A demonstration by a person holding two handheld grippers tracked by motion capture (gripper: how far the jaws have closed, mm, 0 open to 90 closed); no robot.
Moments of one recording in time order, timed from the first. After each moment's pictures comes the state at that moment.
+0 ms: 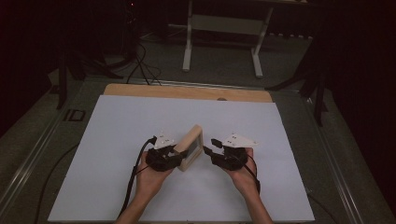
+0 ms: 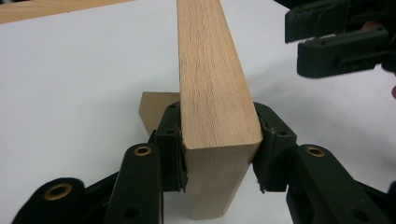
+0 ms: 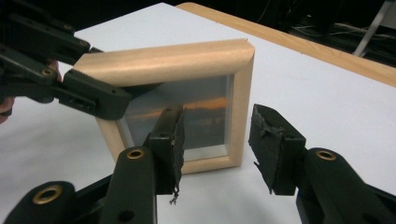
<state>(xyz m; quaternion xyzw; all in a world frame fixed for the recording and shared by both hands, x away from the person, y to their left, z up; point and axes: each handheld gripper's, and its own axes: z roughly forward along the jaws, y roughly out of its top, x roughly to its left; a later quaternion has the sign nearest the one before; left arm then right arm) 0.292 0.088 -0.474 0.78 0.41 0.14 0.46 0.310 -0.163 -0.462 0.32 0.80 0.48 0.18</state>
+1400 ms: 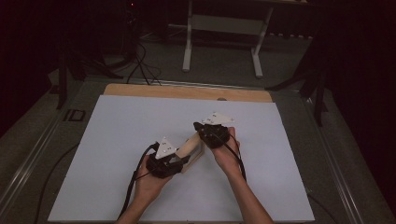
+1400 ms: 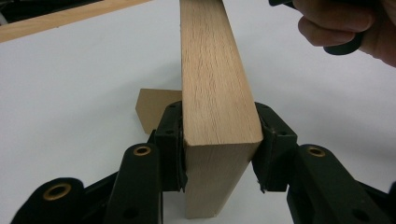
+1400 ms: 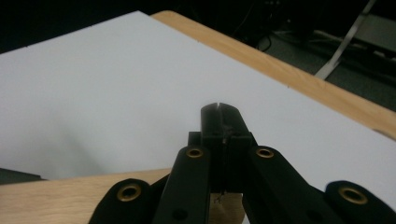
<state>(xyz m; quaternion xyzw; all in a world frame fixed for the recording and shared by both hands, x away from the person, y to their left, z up) 0.277 0.084 -0.477 0.79 0.37 0.16 0.46 0.363 -0.108 -0.443 0.32 0.80 0.45 0.22</state>
